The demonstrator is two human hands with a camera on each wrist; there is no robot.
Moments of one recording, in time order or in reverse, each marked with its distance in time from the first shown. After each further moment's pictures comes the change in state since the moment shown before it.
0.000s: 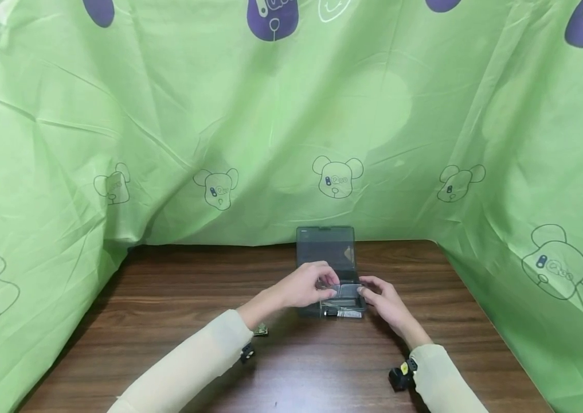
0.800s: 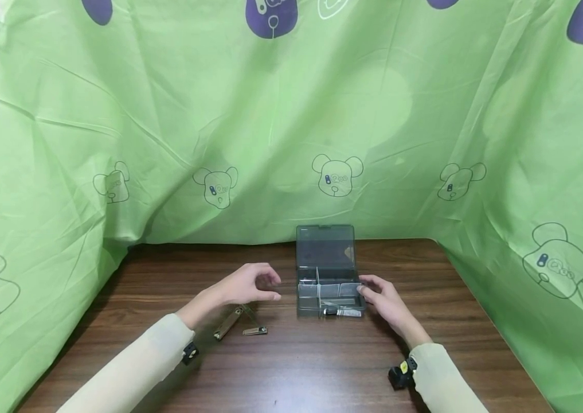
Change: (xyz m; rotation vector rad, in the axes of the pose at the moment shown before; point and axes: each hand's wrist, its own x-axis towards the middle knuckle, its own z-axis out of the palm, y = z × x) left_hand -0.095 -0.082 -0.053 -0.090 -0.036 -0.177; right_hand 0.001 0.001 0.000 0.018 -0.003 0.006
